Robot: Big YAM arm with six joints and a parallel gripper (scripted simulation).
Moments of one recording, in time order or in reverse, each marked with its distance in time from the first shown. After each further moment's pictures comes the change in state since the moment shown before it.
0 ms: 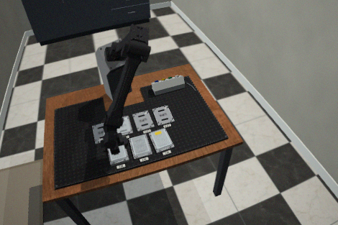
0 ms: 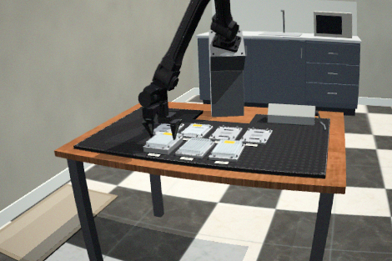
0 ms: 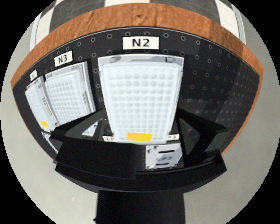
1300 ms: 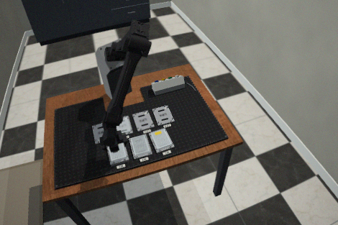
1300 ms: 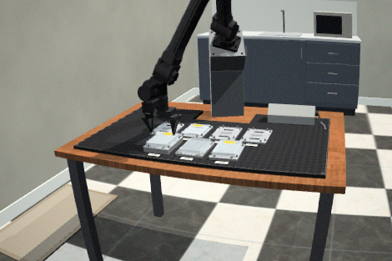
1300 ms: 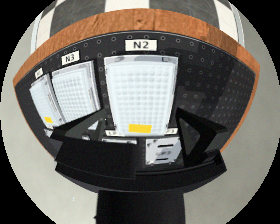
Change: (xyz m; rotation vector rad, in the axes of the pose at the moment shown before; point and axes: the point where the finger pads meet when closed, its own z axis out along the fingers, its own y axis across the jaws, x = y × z) arm -0.002 0.001 -0.021 0.002 -0.007 0.002
